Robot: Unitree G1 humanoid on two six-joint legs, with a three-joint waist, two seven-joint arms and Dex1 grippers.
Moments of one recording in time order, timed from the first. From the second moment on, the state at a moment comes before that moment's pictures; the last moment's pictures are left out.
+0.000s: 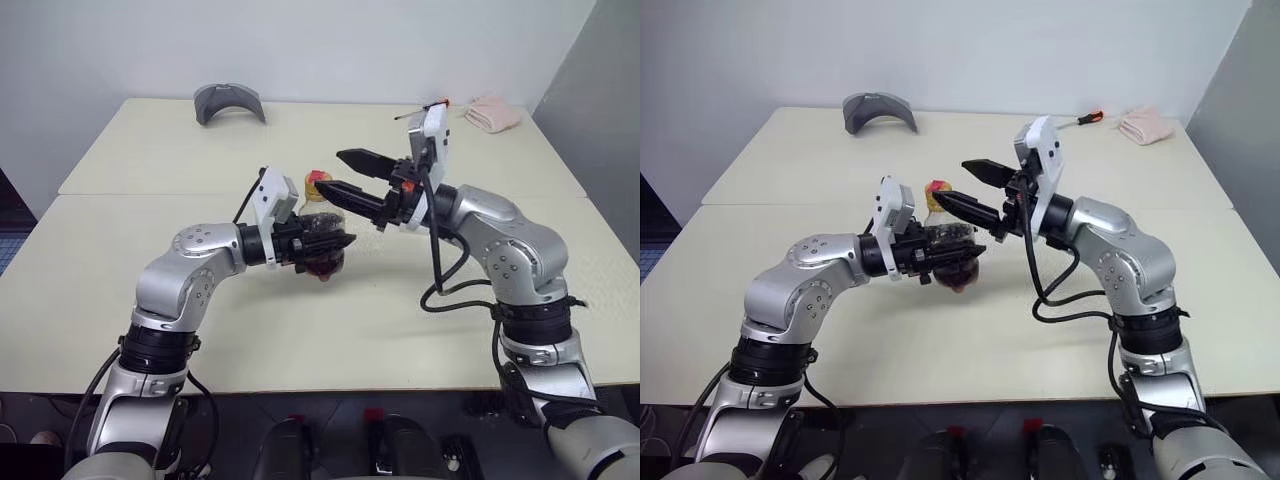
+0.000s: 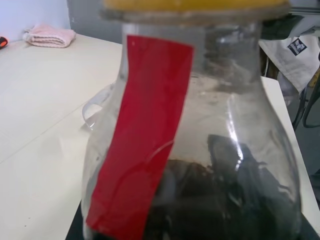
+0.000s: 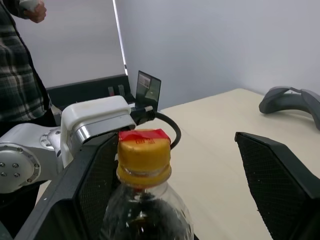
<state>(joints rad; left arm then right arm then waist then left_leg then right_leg) -0.60 0.51 -0.06 -0.13 -0.51 0.65 -0.94 -0.78 -0.32 0.04 -0.18 0.64 0.72 0.68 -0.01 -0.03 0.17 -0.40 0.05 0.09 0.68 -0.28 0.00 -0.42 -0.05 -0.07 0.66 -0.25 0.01</state>
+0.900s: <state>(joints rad) -0.61 0.50 -0.06 -0.12 -0.51 0.65 -0.96 -0.78 -0.25 0.05 -0.22 0.68 0.74 0.63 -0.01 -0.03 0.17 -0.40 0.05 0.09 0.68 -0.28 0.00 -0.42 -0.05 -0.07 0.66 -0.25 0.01</state>
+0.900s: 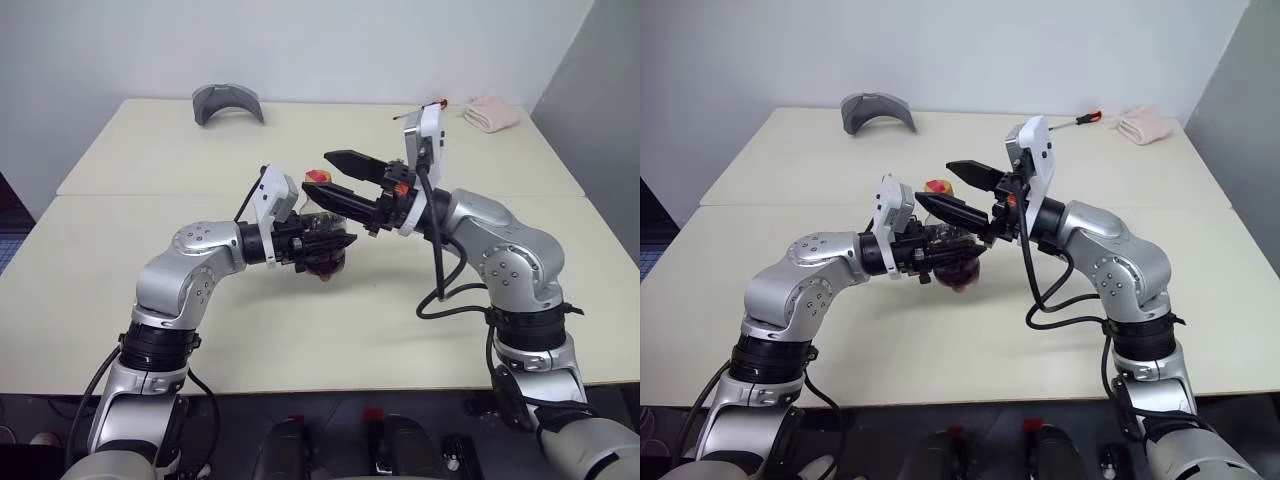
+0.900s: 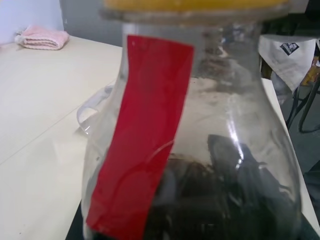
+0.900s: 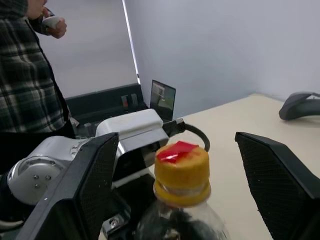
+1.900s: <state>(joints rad) -0.61 0.50 -0.06 -0.12 -0.51 0.65 -0.95 -0.75 -0.31 0.04 -0.21 0.62 0.69 0.67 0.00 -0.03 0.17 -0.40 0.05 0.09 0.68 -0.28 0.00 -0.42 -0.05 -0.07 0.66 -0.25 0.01</state>
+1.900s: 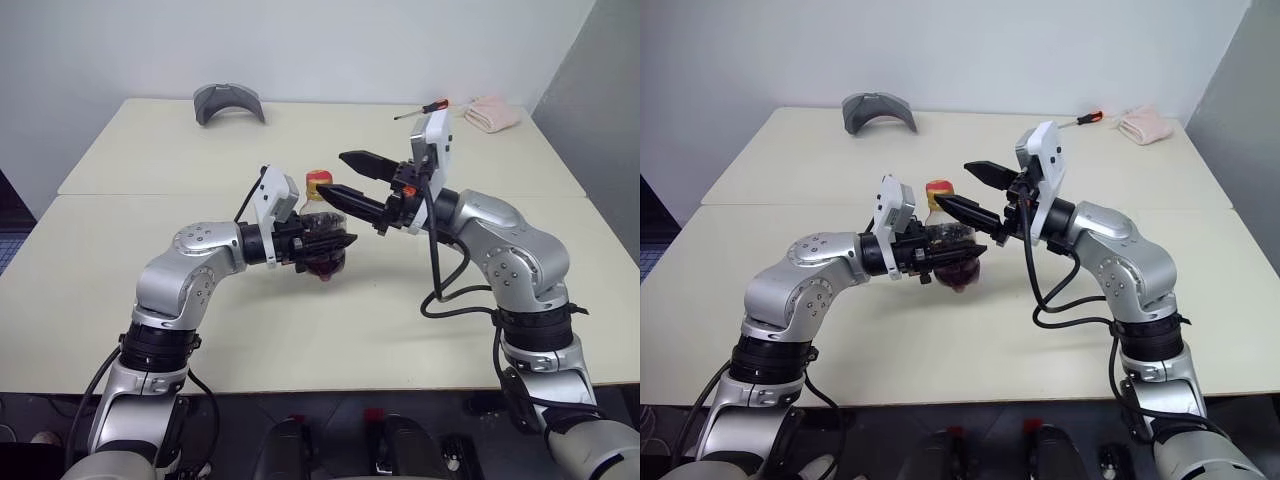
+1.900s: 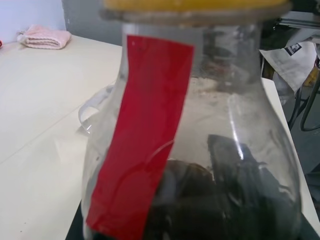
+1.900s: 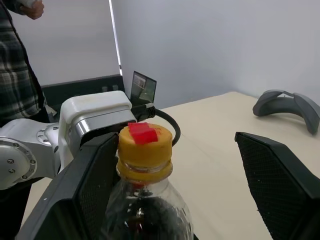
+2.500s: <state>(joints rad) -0.61 0.51 -0.06 -0.12 -0.51 0.65 -0.95 -0.74 -0.31 0.02 -0.27 0.73 0.78 0.66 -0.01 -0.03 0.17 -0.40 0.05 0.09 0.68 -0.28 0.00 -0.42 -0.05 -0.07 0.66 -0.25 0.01</state>
